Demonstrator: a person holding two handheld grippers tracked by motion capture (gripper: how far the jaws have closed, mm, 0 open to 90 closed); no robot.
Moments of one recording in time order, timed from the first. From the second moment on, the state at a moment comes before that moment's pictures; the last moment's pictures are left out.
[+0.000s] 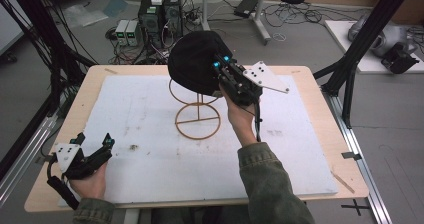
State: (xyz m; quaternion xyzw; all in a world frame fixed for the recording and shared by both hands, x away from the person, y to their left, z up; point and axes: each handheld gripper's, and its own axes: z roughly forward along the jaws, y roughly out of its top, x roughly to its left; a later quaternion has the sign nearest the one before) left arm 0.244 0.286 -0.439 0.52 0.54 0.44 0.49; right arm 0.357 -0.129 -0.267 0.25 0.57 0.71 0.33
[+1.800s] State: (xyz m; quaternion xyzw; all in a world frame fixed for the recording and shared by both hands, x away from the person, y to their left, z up) left arm 0.251 0.281 -0.441 0.53 0.54 0.43 0.49; right arm 0.370 -0.119 -0.297 0.26 0.65 0.66 0.27
